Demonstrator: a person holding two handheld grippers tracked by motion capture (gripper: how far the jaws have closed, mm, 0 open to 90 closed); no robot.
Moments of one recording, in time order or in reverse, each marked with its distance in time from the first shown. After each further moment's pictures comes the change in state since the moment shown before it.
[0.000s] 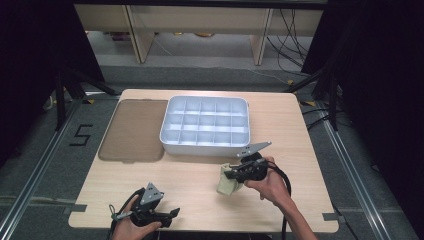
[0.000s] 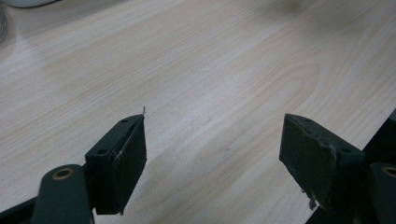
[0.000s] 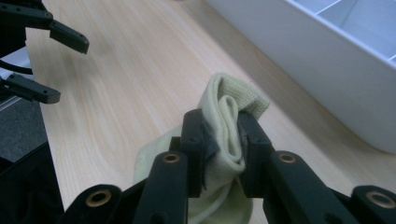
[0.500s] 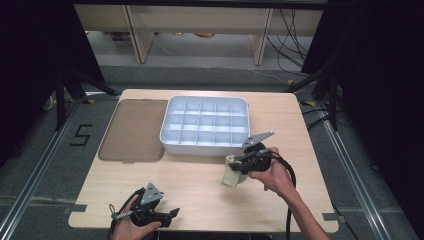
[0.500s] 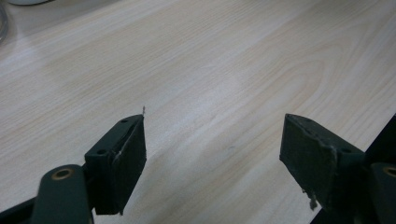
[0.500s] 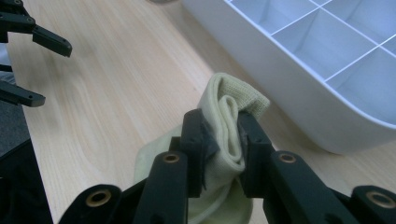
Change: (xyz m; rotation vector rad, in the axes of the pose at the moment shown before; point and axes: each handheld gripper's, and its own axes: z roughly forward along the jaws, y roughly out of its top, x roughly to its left) left arm 0.002 -0.001 0.002 -0.007 0.003 0.002; right arm -0.010 0.019 -0.016 0.026 -0.056 -0.005
